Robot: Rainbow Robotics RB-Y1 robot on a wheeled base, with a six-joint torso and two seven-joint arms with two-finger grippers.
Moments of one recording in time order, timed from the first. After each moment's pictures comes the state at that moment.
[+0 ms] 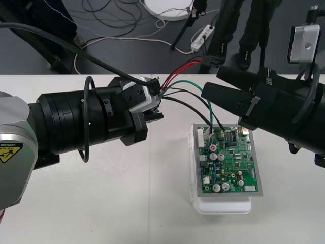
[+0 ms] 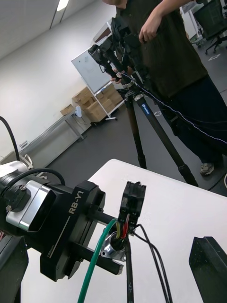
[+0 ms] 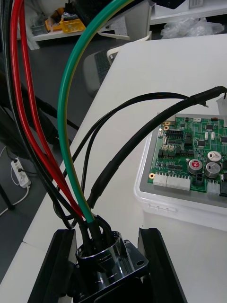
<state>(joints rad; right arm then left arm) -0.12 -1.22 0.33 -2.38 0.52 -0.18 -0.47 -0.22 0.45 -0.18 -2.39 -2.20 -1.19 0.80</state>
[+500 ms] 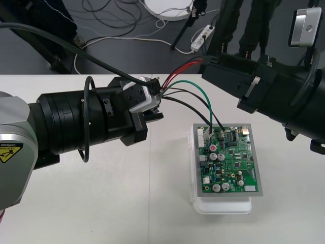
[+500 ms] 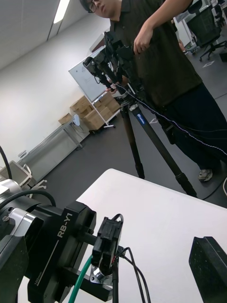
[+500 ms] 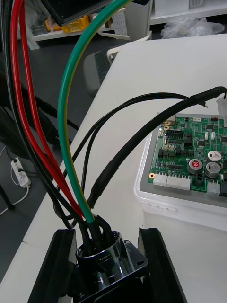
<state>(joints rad) -0.19 -1.19 0.34 -2.33 0.52 -0.17 -0.52 -0.22 0.45 -0.18 -2.39 -2.20 -1.19 0.80</state>
